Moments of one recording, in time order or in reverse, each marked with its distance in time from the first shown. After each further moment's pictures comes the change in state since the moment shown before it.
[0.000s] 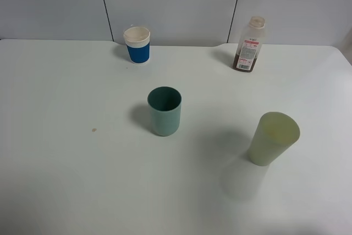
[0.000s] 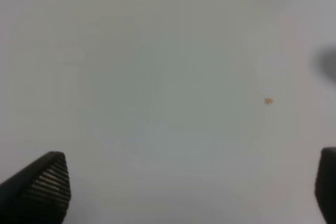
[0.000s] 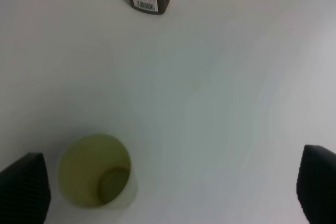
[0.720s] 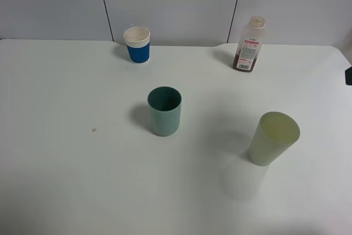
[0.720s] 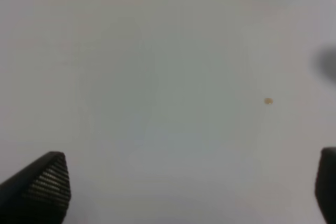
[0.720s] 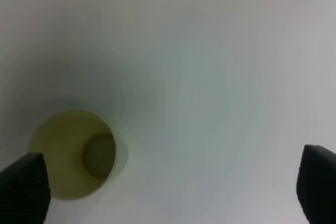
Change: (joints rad) left arm 0.000 0.000 0.000 0.005 0.000 0.000; right arm 0.000 0.233 0.000 -0.012 -0.023 -0.021
